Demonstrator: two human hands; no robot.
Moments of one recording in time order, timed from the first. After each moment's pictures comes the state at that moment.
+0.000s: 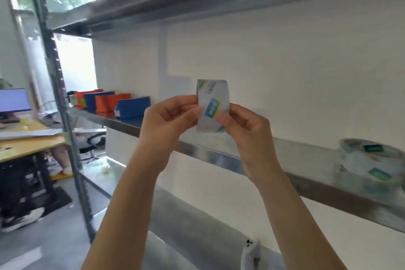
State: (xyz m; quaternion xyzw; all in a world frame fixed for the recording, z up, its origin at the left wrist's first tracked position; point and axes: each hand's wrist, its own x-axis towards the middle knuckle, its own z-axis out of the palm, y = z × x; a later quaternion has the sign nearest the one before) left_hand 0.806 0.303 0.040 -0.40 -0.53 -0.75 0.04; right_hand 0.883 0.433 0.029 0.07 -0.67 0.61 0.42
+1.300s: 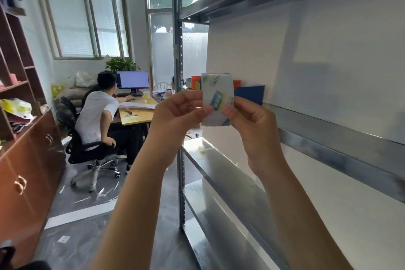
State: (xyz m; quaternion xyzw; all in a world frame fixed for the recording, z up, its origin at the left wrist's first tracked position) left_hand 0.712 0.093 0.014 -0.27 -0.58 -0.76 0.14; right_hand 0.726 0.242 0.008 0.26 -0.65 0.66 0.28
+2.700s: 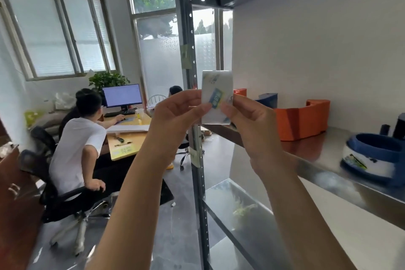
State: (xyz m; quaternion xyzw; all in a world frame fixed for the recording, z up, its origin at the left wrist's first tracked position) left_hand 0.262 -0.023 0.031 -0.31 -0.62 -0.71 0.13; right_hand 0.284 0.126 0.017 0.22 -0.63 0.67 0.33
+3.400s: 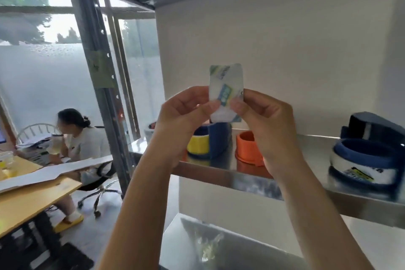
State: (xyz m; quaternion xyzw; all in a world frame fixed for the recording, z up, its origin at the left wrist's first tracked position) left_hand 0.115 0.055 0.050 -0.47 -0.54 -0.69 -0.06; right_hand 0.219 0.167 0.038 0.06 -0.67 0.53 0.52
